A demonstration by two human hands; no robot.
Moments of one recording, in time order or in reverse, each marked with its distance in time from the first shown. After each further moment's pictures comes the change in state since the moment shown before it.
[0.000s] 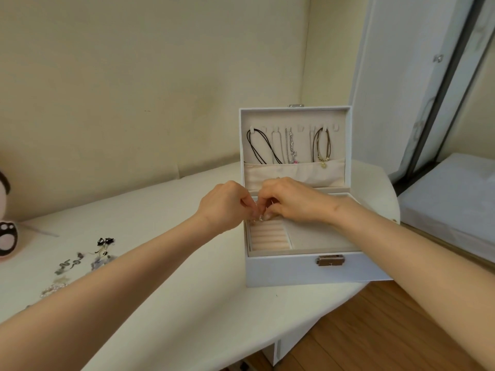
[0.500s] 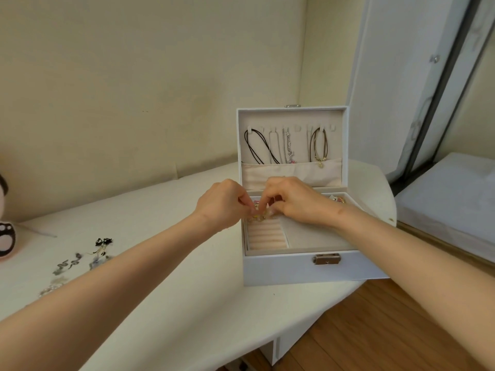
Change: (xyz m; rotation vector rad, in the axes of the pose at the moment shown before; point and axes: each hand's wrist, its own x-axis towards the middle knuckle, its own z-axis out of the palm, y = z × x) left_hand -0.001 0.004 -0.002 -0.029 0.000 -0.037; right_hand -0.007 0.008 0.006 0.182 0.123 0.057
